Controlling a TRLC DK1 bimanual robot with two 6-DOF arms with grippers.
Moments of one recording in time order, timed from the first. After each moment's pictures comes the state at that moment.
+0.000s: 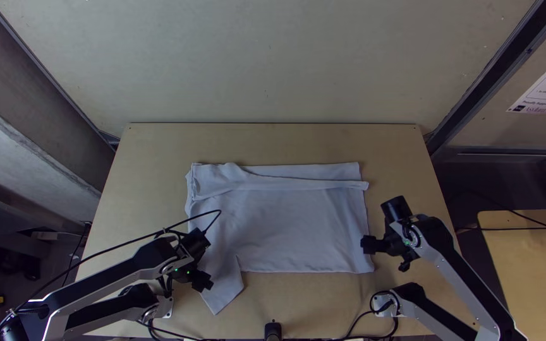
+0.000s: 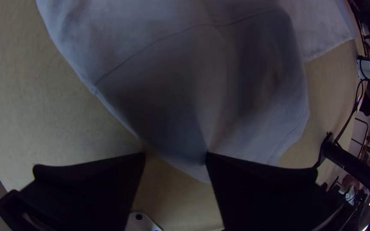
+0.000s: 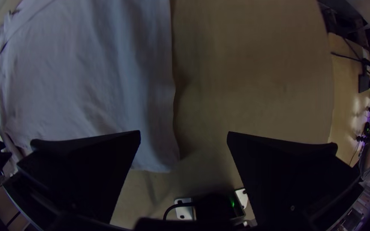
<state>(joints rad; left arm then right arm) -0.81 1.04 0.59 -1.00 0.10 -0.38 0.32 0.99 0.71 -1.16 0.05 0.38</state>
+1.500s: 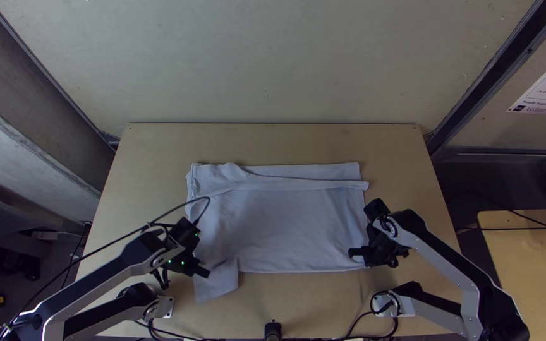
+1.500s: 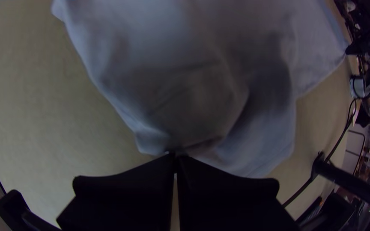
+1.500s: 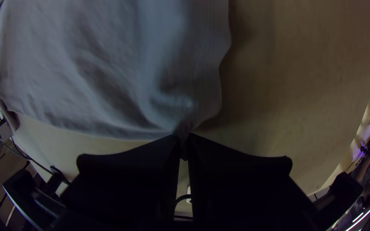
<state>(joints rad) -0.63 0.97 0.62 -0.98 0.07 -0.26 0.37 1.22 0.66 -1.12 -0.13 0.30</state>
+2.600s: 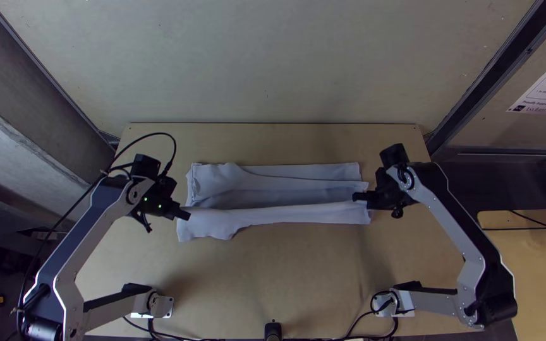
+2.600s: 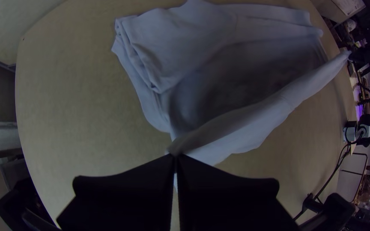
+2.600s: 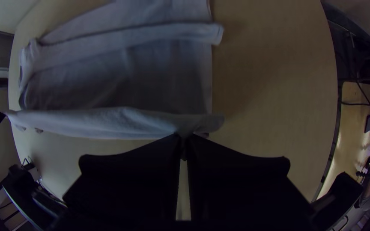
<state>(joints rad) -0.13 1.24 1.09 -1.04 0.09 0.20 0.22 1.41 1.19 -1.14 -0.06 0.23</state>
